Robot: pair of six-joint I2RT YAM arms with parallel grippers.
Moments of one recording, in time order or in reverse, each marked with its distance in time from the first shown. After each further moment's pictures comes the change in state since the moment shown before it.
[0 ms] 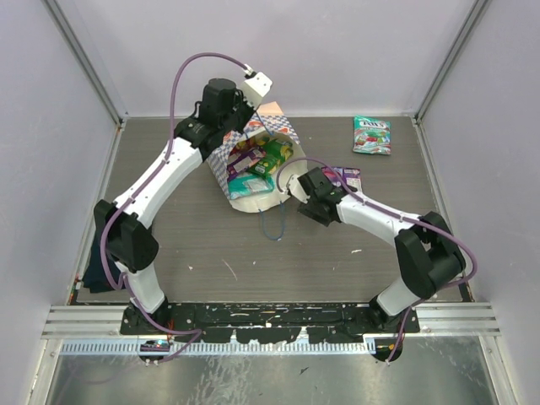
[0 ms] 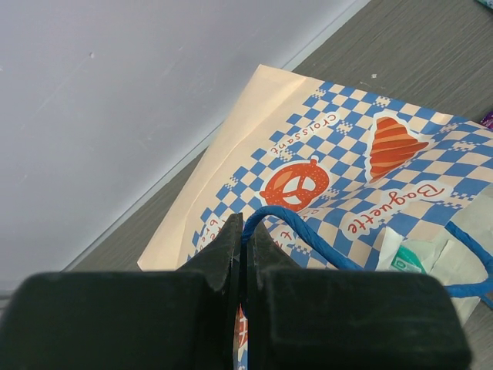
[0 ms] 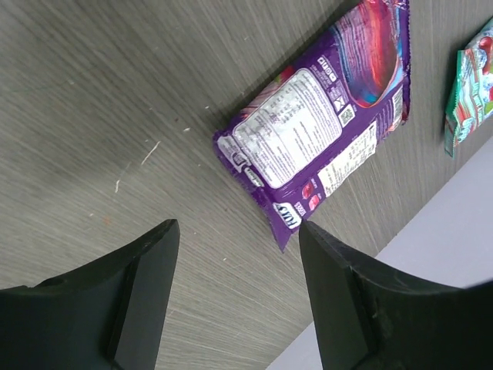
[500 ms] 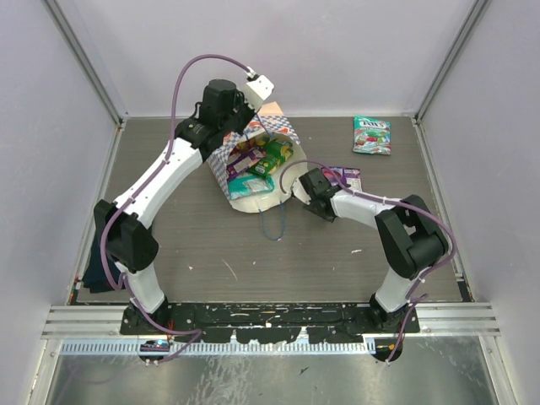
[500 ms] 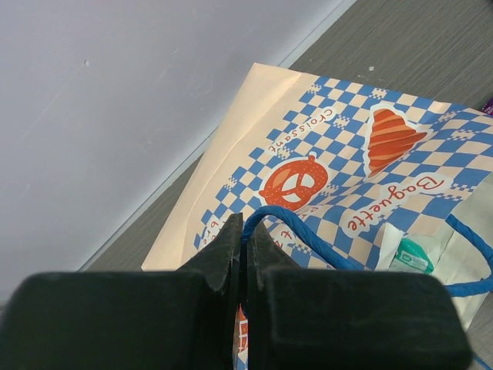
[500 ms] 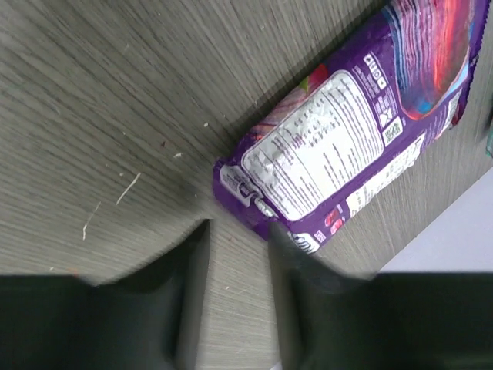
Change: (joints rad) left arm 0.000 -0.004 -0.009 -0.002 0.024 0.044; right arm -0.057 0.155 0.002 0.077 0.020 -0.031
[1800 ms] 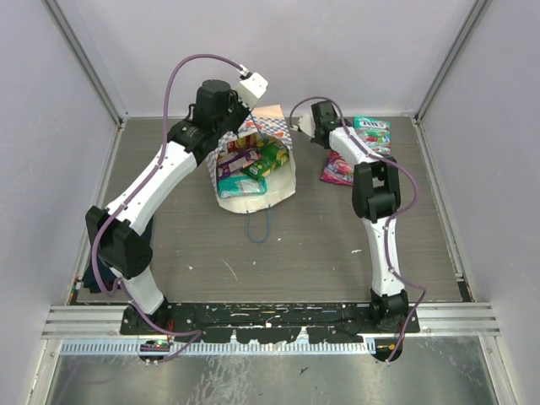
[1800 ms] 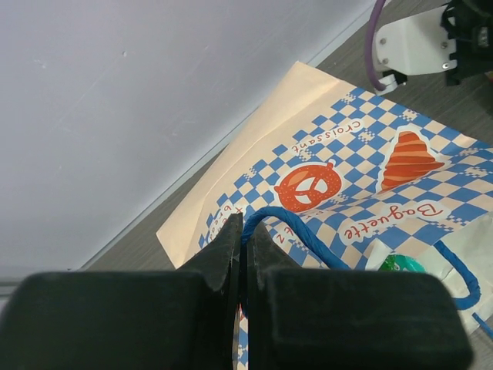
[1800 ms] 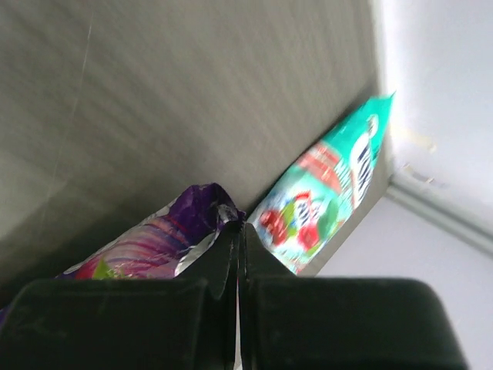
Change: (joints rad) left arm 0.000 -0.061 -0.043 0.020 -0.060 -0.006; right arm -0.268 0.669 1.064 -0.197 -0.034 -0.290
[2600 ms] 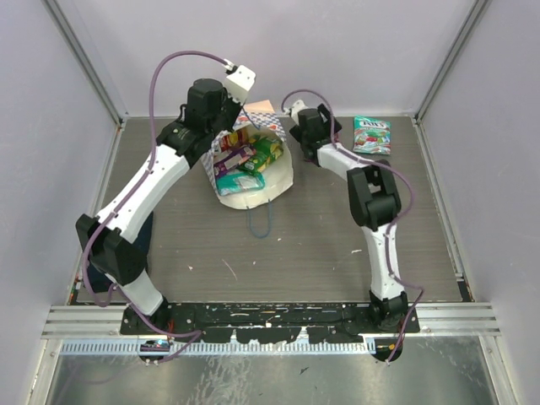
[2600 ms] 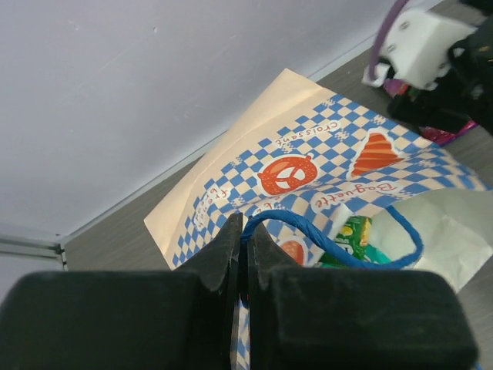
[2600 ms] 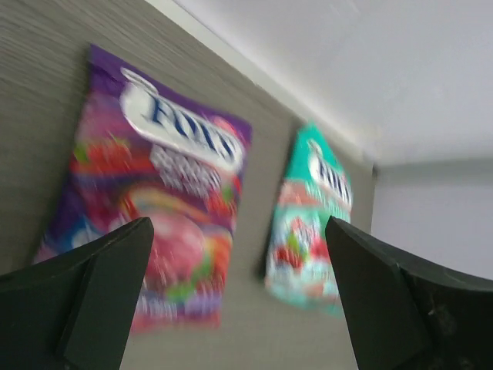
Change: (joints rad) left arm 0.008 -0.036 0.005 -0.020 -0.076 -0.106; right arm 0.102 -0.008 -0.198 0.679 0.145 0.206
